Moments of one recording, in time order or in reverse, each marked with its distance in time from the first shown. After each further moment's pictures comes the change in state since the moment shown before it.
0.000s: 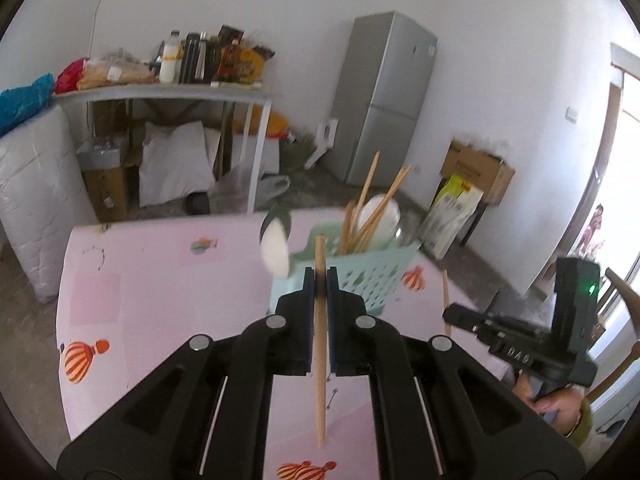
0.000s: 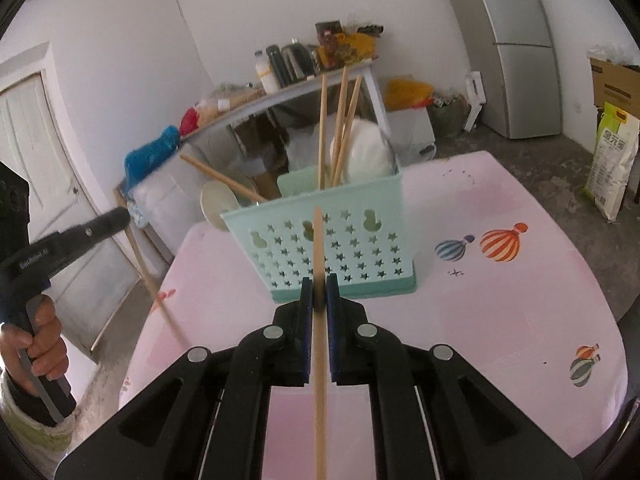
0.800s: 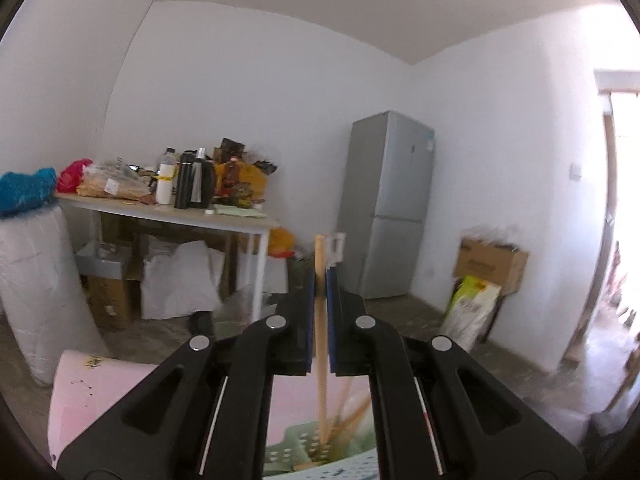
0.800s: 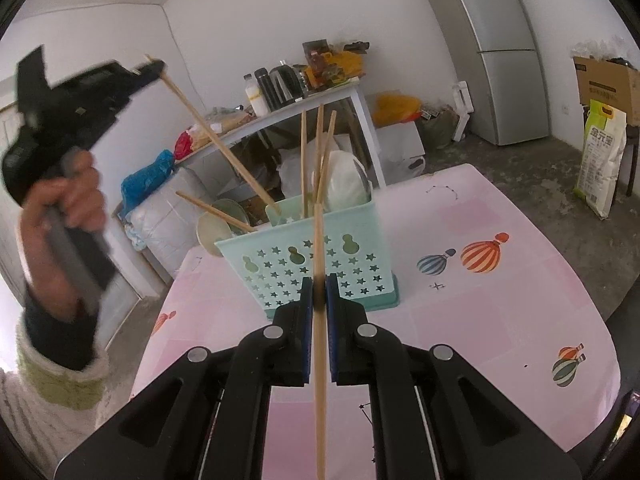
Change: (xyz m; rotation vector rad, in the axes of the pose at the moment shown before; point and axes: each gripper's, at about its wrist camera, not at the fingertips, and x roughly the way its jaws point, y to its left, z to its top) left arm 0.052 -0.070 0.111 0.078 -0.401 0.090; right arm -0.020 -0.013 0.005 0.045 -0.063 -0.012
